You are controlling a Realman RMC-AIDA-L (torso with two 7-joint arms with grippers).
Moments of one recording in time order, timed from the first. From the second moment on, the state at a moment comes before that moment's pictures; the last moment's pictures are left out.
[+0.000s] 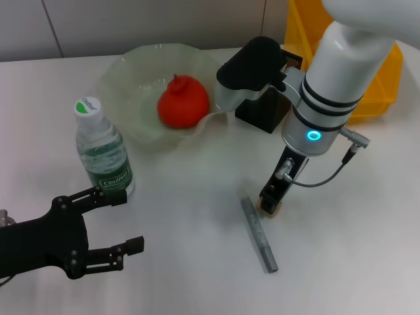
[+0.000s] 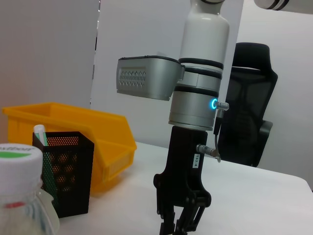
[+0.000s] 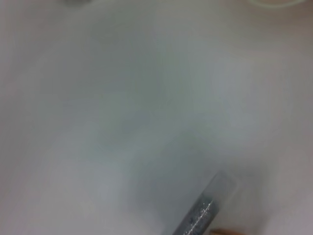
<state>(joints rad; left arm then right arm) -0.38 -2.06 0.67 0.56 1.97 1.78 -1.04 0.98 2.09 -1.54 -0.80 -2.60 -1.47 2.71</state>
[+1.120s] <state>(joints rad) -0.39 -2.06 0.67 0.56 1.97 1.77 -1.05 1.00 2.09 -1.59 -0.78 -2.54 -1.45 2.71</state>
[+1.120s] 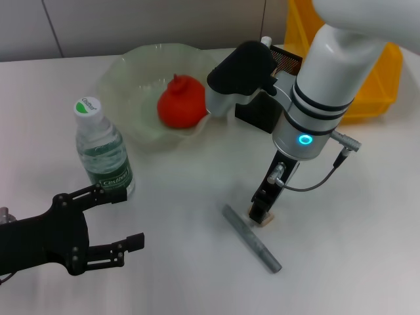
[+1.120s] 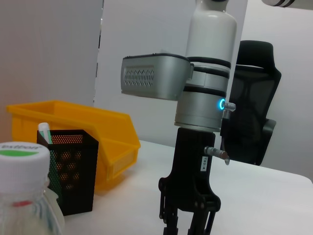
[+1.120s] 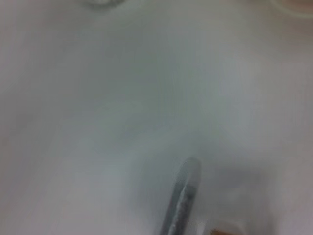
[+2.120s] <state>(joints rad) -0.38 -2.06 0.67 0.56 1.97 1.77 -1.04 1.04 2.09 -1.64 -0.74 -2.51 -1.44 2.74</state>
